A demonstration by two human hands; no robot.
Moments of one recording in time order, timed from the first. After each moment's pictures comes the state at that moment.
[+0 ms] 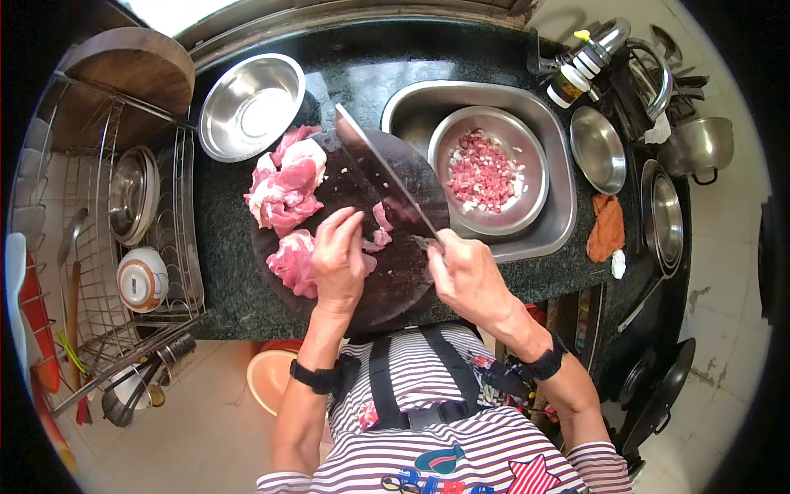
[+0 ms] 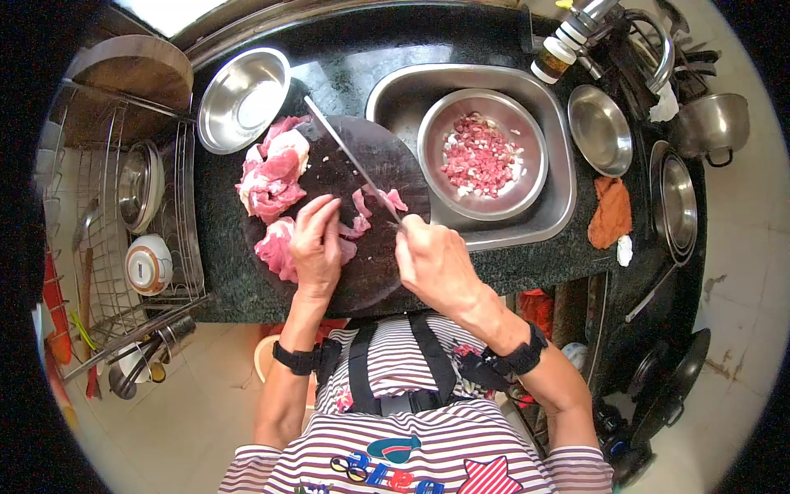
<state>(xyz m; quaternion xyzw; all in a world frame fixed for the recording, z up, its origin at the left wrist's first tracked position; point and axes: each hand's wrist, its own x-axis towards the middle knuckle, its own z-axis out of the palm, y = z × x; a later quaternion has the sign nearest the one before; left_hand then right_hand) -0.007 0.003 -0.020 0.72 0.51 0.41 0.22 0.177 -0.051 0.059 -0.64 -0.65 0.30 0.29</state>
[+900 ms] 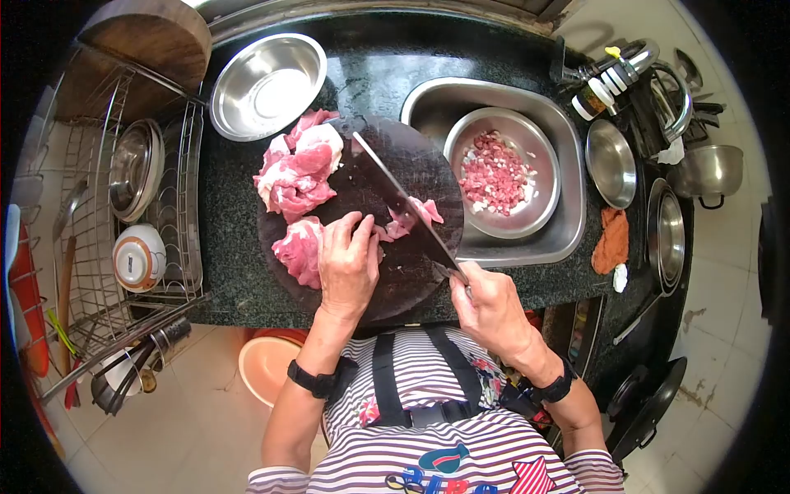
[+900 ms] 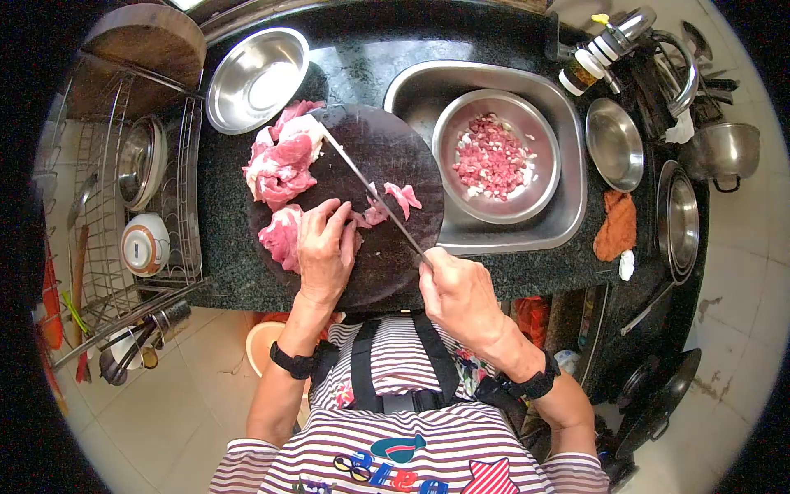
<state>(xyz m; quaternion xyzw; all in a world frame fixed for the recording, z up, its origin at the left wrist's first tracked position) -0.017 -0.011 -0.017 0.79 0.51 0.31 0.13 0.183 -0.082 0.071 -0.63 -0.65 0.34 0.24</state>
